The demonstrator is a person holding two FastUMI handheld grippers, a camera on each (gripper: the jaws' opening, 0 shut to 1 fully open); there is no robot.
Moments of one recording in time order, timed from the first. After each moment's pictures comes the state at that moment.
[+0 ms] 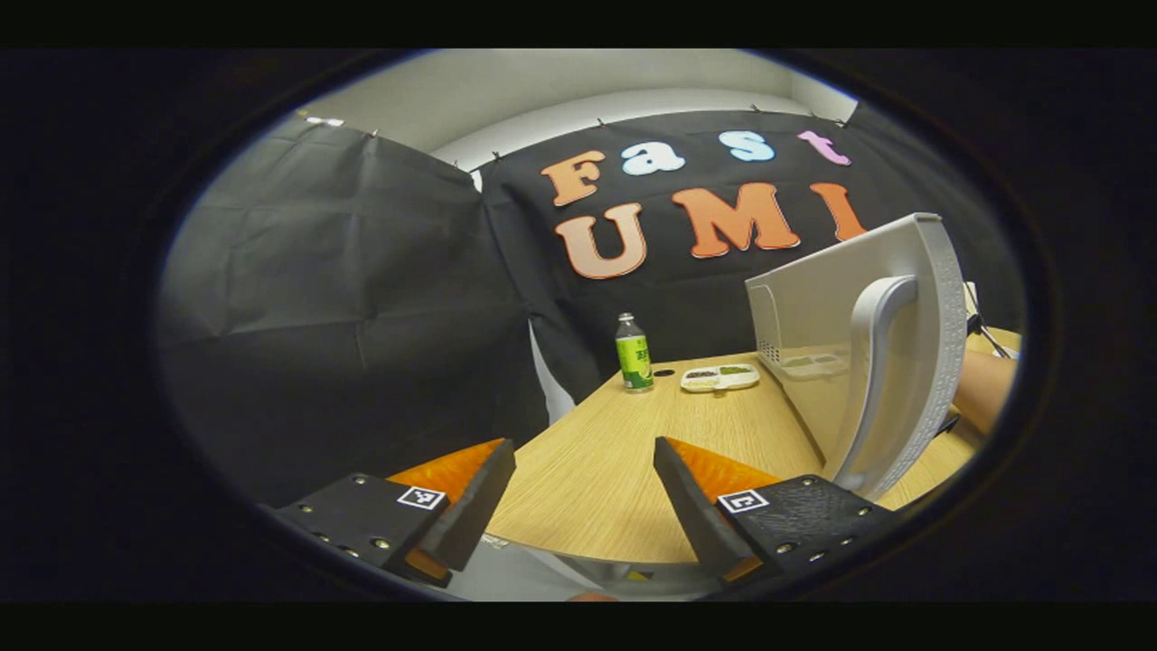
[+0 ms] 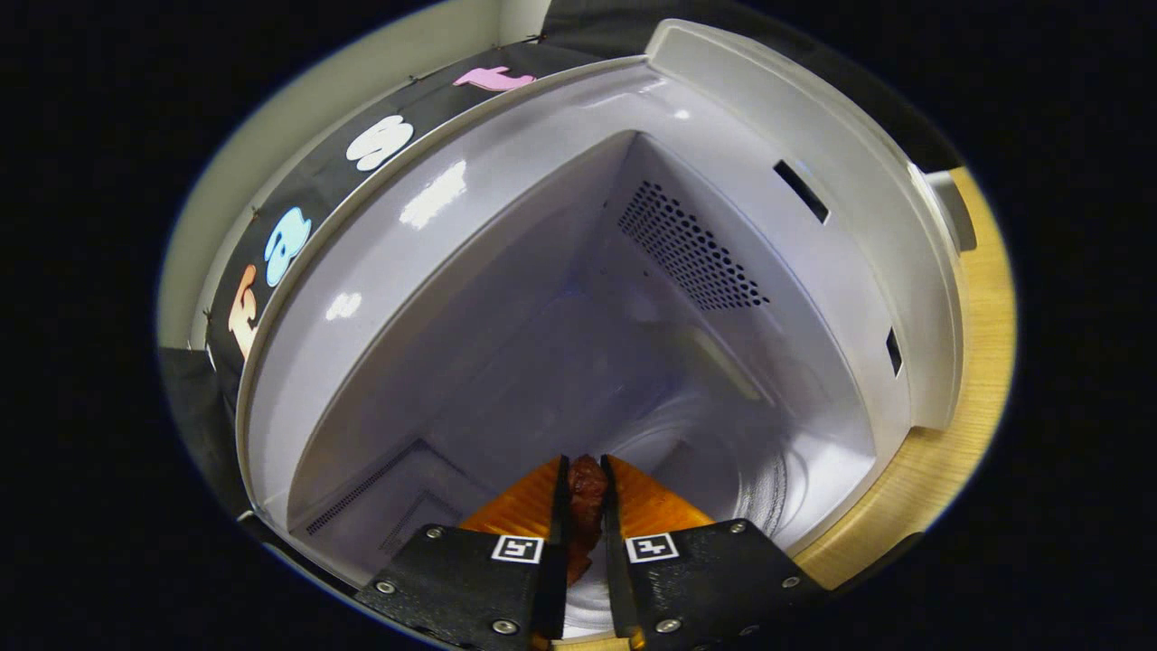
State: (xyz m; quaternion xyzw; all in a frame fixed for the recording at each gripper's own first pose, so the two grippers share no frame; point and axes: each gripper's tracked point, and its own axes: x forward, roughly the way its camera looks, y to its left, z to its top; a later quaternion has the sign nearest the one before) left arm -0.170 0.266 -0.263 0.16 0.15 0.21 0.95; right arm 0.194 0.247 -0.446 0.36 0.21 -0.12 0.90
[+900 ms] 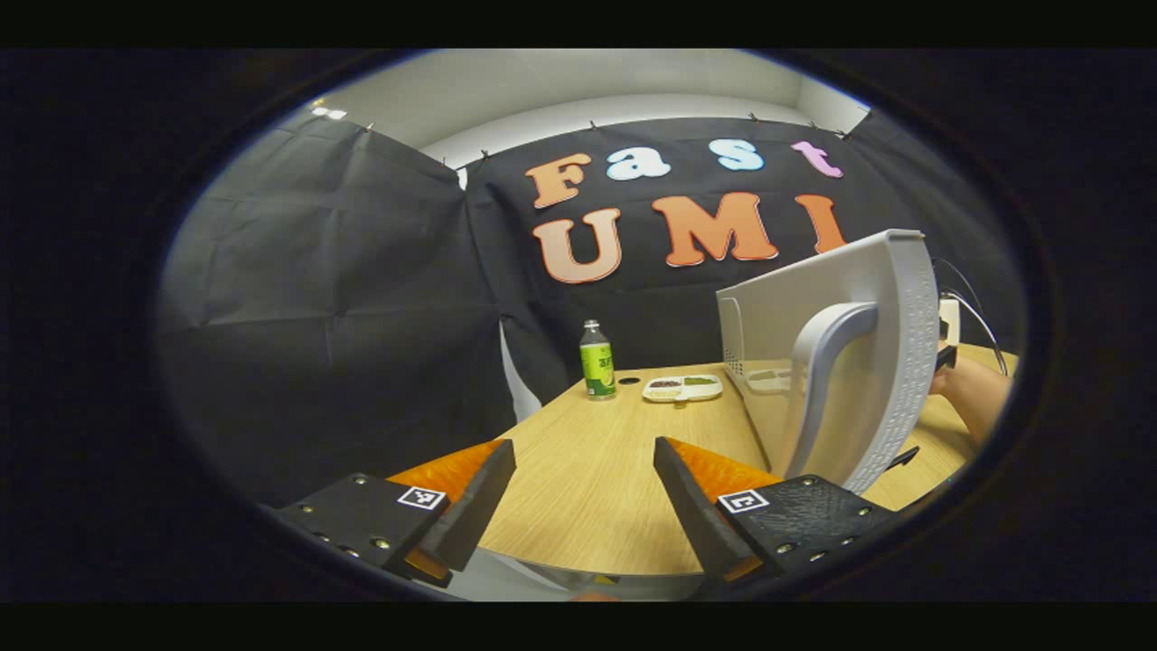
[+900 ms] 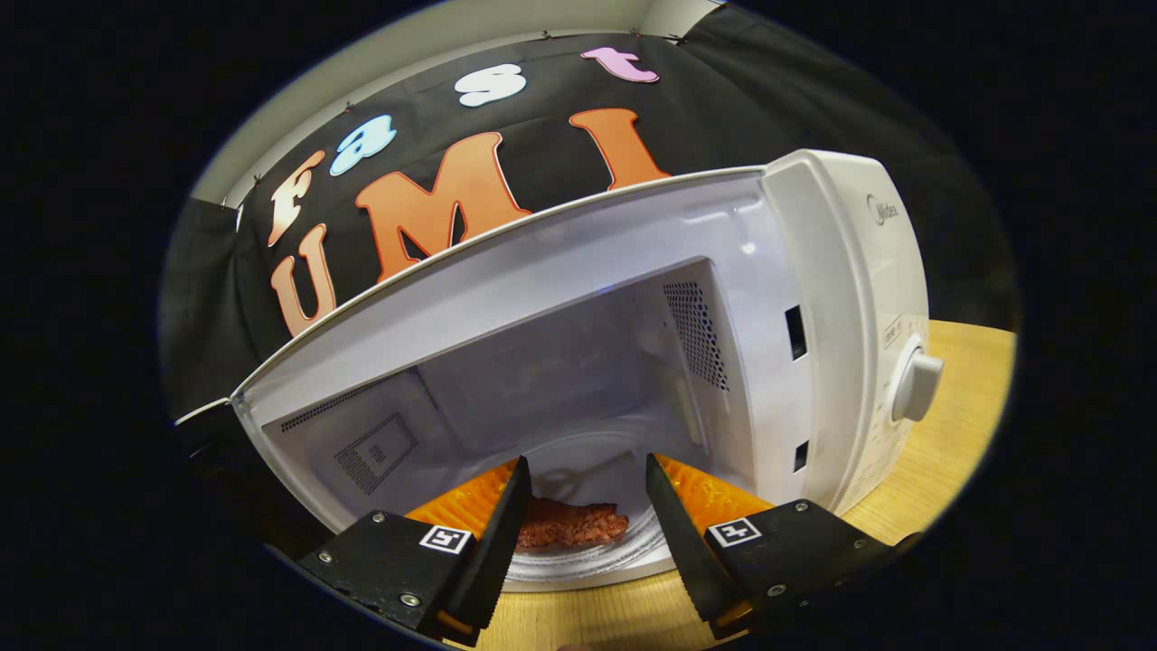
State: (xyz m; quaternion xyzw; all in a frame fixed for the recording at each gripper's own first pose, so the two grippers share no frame) left arm -0.151 0.224 -0.266 0.13 0.14 0.17 0.97; right arm 0.144 0.219 -0.419 0.18 0.25 -0.06 0.95
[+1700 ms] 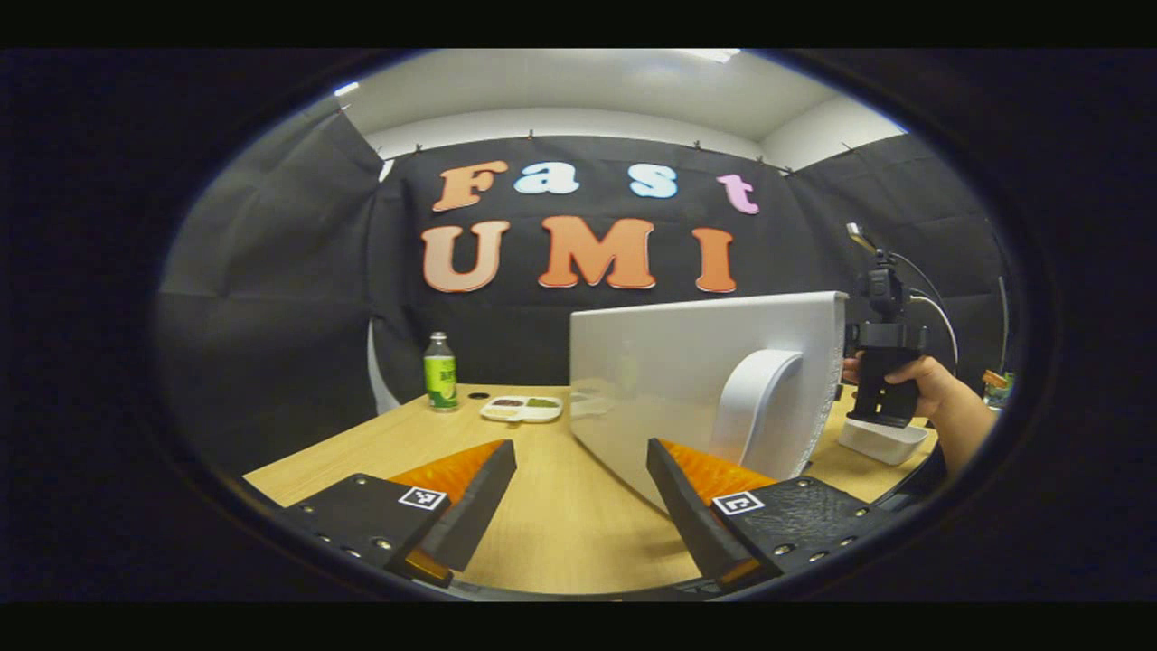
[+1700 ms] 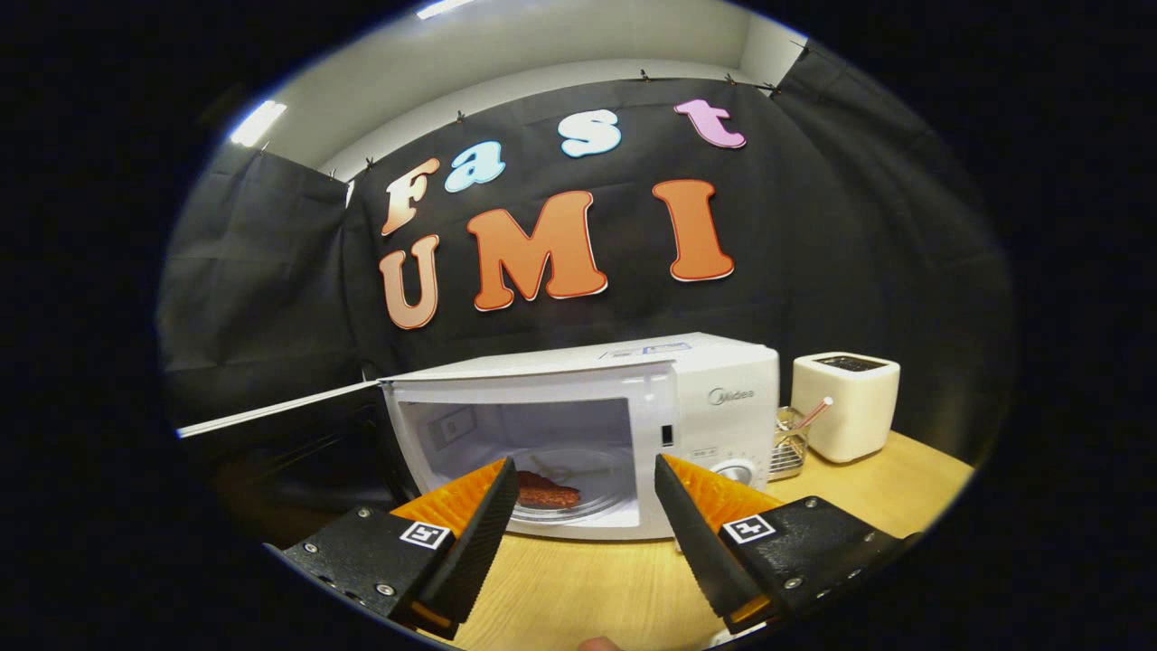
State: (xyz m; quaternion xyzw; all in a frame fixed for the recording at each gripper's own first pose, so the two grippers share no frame) left arm -0.107 0.056 -0.278 0.05 0.12 -0.02 0.99; right arm 0.051 0.139 -0.301 0.09 0.19 0.08 0.98
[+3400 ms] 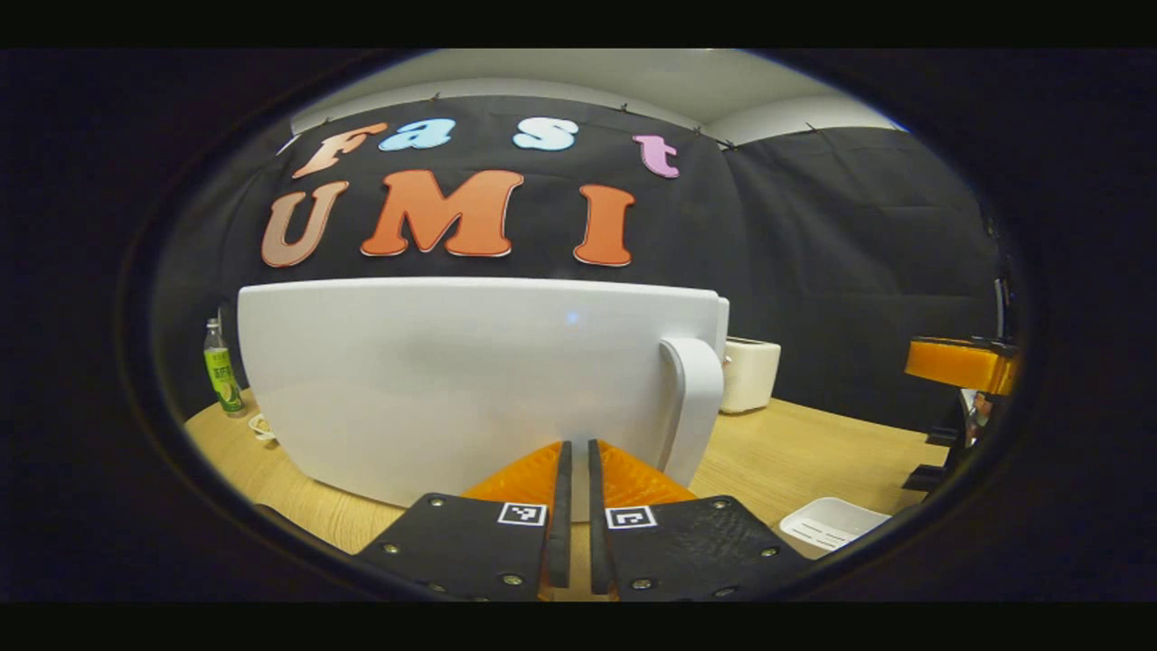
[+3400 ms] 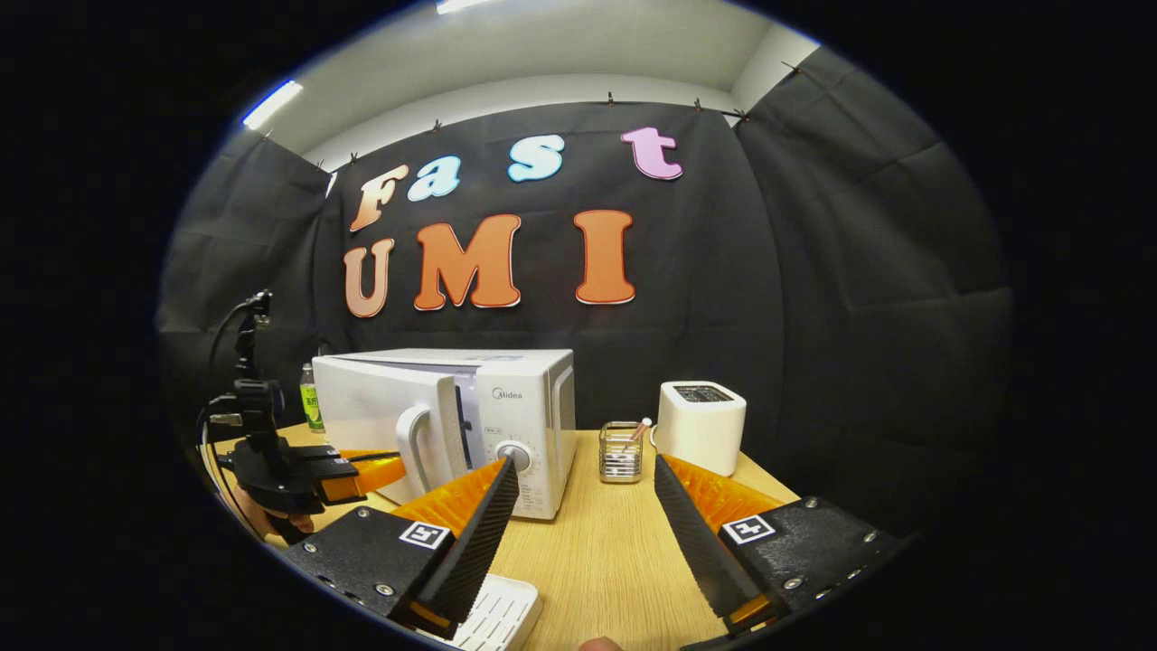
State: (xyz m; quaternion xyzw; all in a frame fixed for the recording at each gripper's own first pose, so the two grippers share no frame) left arm 0.100 -0.178 -0.365 0.03 0.17 -0.14 0.98; right arm -0.024 -0.043 -0.270 0.04 0.20 0.02 0.98
